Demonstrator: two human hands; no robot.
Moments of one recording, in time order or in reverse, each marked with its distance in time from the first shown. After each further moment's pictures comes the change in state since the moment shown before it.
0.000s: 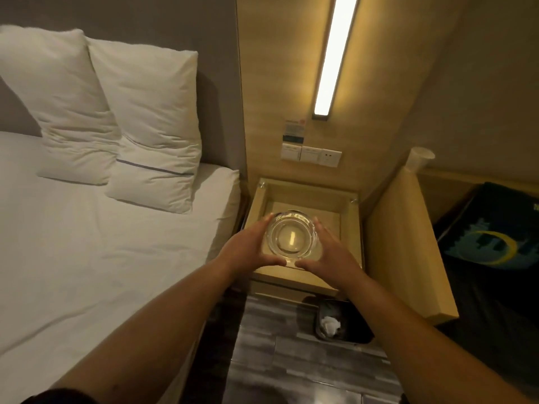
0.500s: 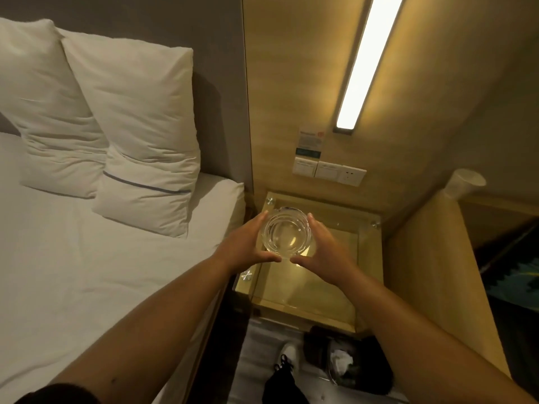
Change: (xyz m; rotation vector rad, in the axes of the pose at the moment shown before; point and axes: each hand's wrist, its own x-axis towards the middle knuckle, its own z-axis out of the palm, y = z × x) left_hand 0.150 -0.083 -0.026 0.037 -0.017 -0.104; right_hand 0.183 0.037 0.021 -0.011 -0.065 -0.027
